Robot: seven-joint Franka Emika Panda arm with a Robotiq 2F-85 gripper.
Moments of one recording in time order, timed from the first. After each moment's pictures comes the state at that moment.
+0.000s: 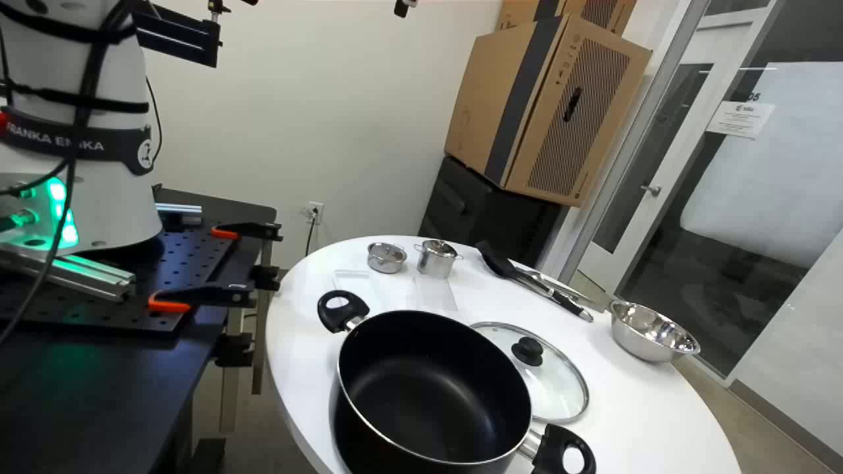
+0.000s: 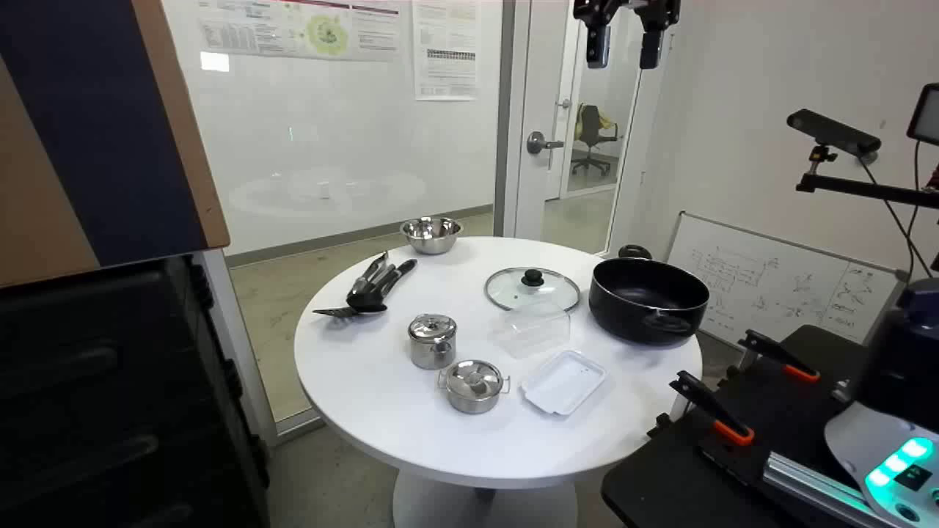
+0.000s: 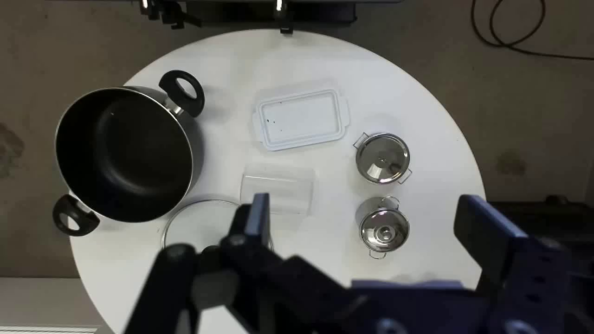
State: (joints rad) arm 0.10 -0.54 0.23 -2.28 0.09 1.70 0.28
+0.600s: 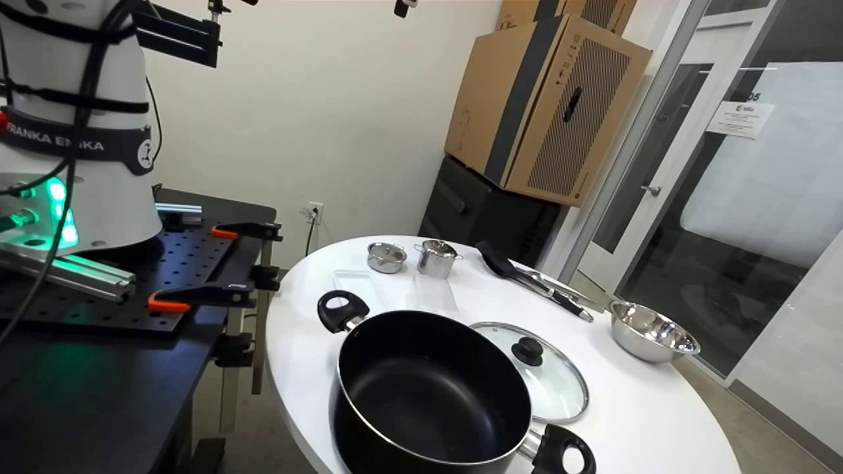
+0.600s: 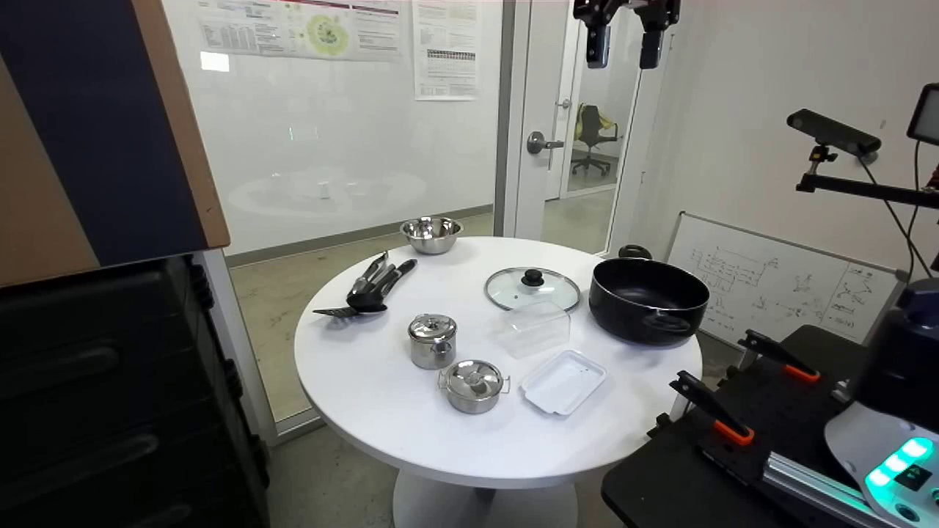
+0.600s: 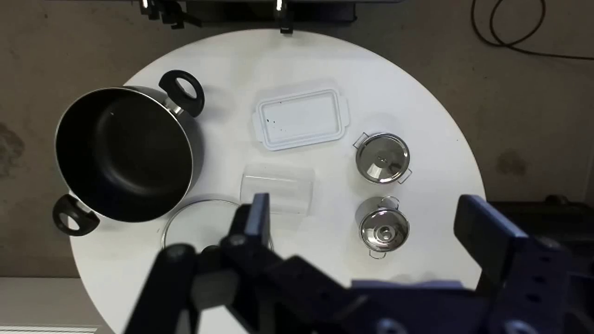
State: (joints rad) arm 0.10 -0.54 0.23 -2.28 0.08 1.70 0.28
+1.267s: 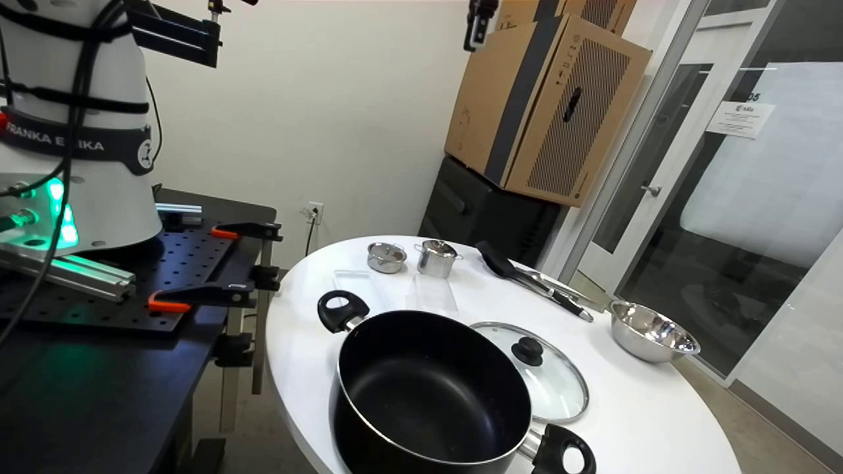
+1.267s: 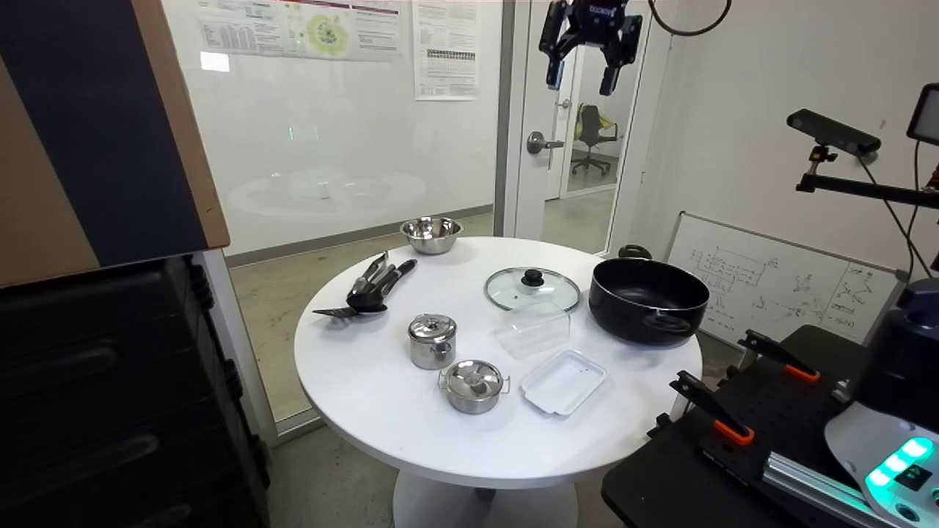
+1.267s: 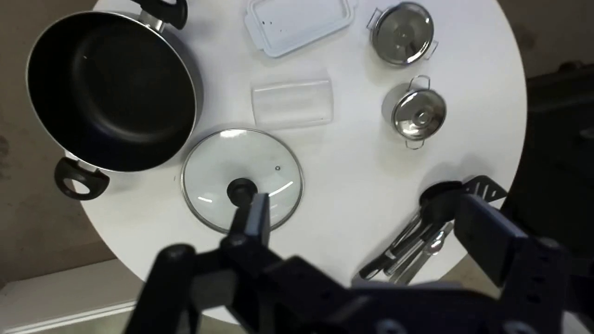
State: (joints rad) arm -0.01 -0.36 0.15 -2.25 0.07 2.01 0.33
